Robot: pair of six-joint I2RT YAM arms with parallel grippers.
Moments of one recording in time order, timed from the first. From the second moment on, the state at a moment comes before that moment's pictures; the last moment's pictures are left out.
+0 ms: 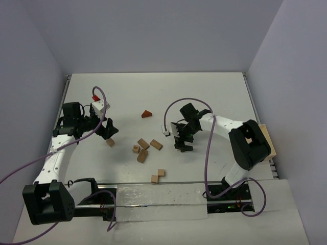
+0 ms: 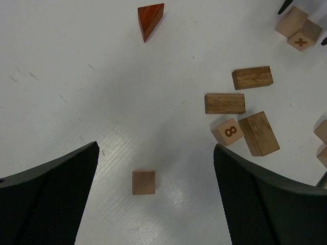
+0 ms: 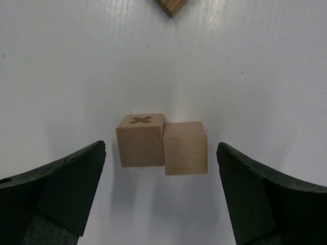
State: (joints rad) left arm 0.05 1.10 0.80 -0.48 0.76 0.51; right arm 0.52 1.66 0.99 -0.65 -0.51 -1.10
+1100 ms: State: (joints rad) left arm 0.05 1.08 0.78 -0.44 0.70 0.50; right arm 0.69 1.74 1.08 -0.53 -0.35 -0.84
